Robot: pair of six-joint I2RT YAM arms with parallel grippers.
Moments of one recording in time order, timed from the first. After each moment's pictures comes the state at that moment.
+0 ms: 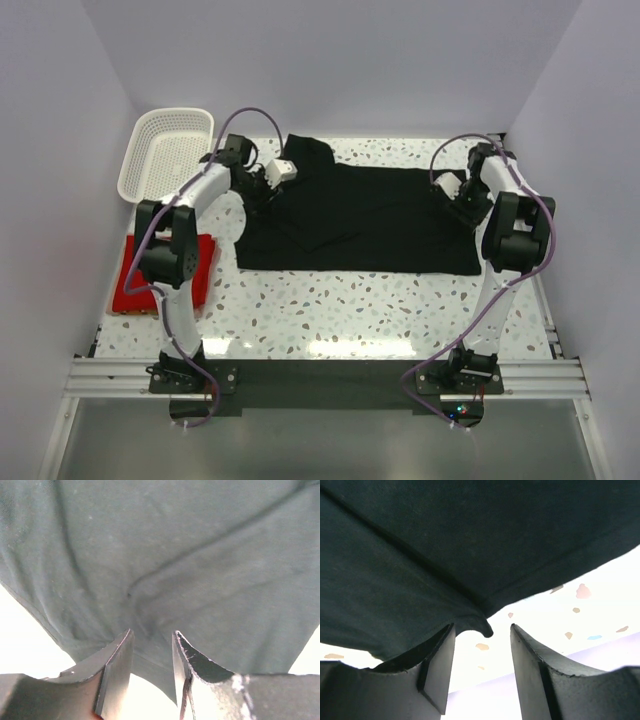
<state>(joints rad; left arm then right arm) -0.20 2.04 1.61 -0.71 0.46 0.78 -0.16 2.17 1.74 -1.09 0.05 -0.99</state>
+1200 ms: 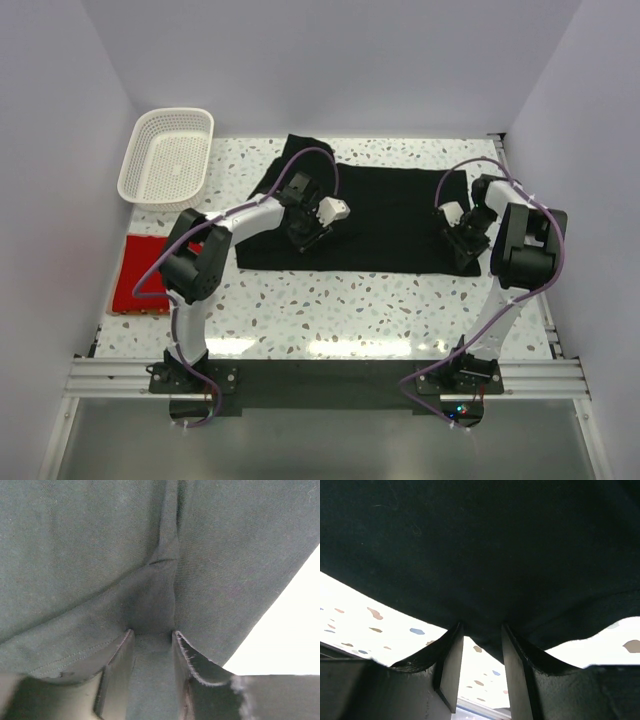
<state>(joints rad) -0.58 2.00 1.40 -0.56 0.24 0.44 -0.20 1.98 1.36 -1.08 -0.12 -0.77</state>
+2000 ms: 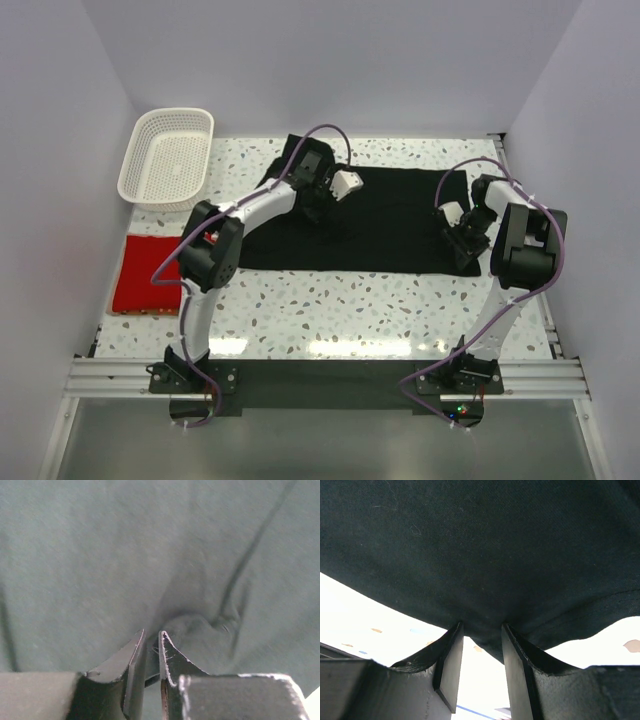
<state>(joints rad) -0.58 2.14 1.68 -0.51 0.16 0.45 -0.20 1.98 1.36 -1.08 -0.12 -0.77</state>
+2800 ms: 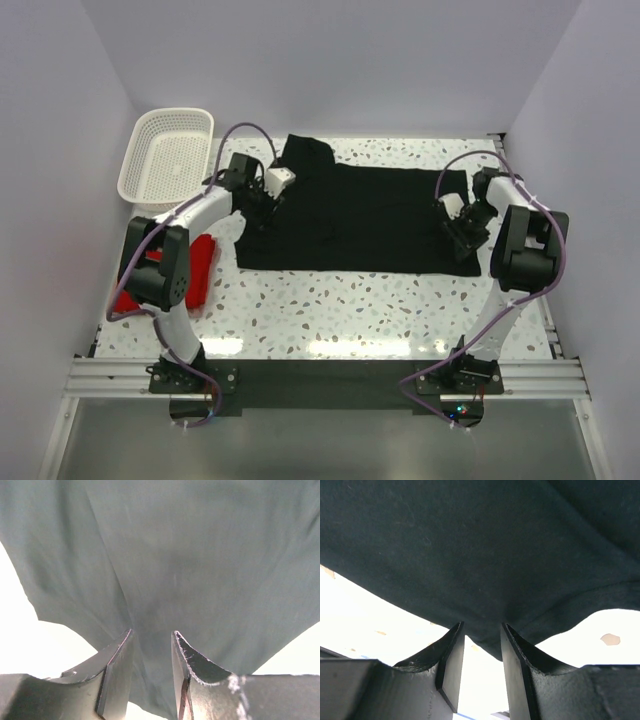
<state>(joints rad) -0.29 1.83 1.32 -0.48 0.26 0.40 -0.19 1.95 1.40 -1.08 -0.15 -0.77</state>
